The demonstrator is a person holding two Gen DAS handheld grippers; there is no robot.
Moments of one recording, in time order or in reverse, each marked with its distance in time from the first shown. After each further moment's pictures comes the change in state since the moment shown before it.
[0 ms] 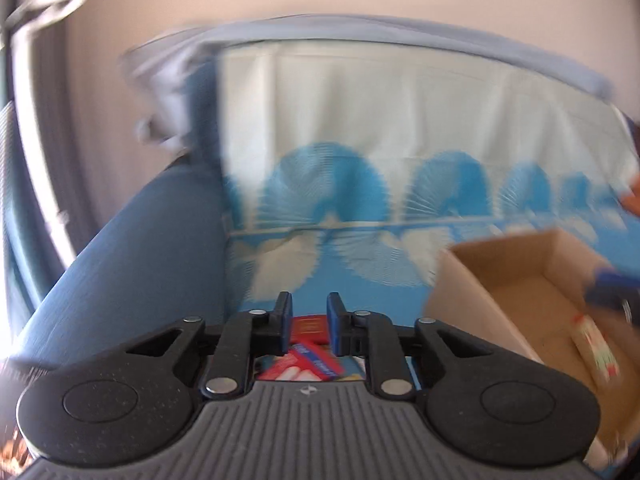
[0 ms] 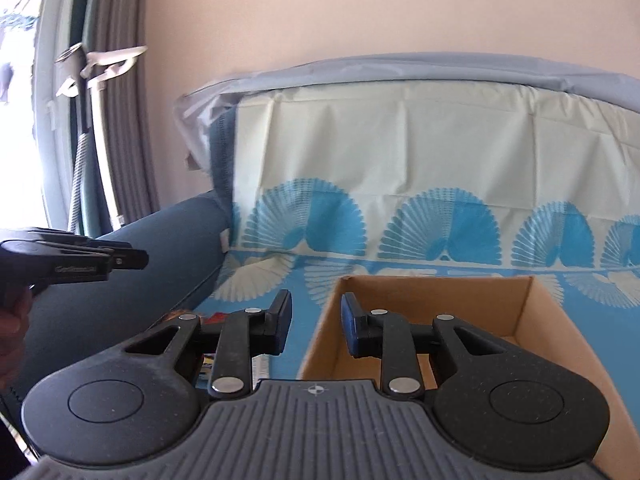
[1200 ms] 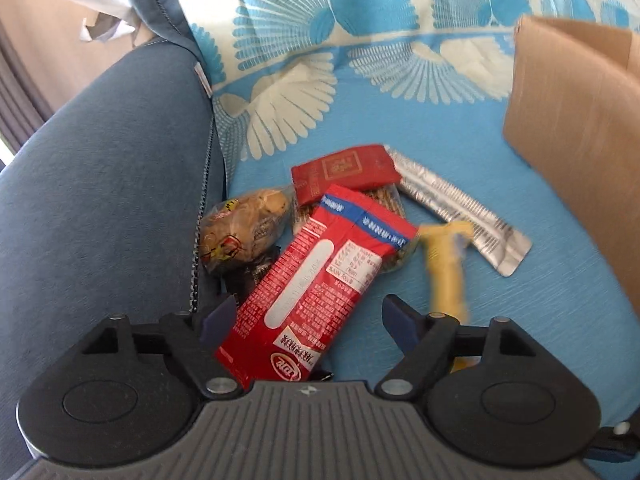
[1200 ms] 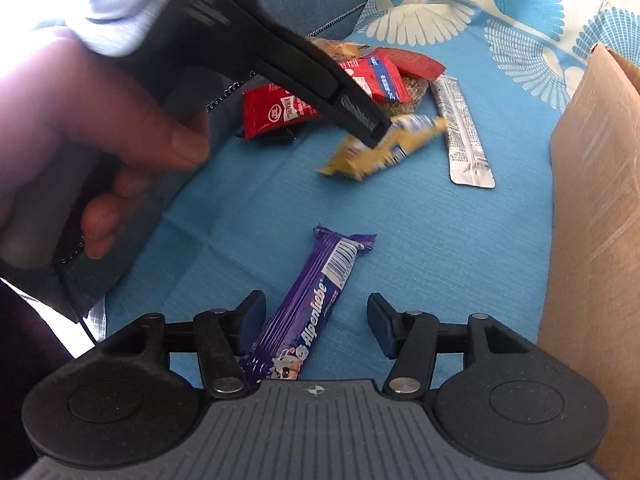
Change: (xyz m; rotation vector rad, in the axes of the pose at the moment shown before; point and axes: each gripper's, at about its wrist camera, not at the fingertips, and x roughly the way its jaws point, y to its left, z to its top) left arm 0.149 -0.012 -0.088 0.329 0.393 0.109; right arm 0.122 0.127 -0.094 -0.084 0.688 0.200
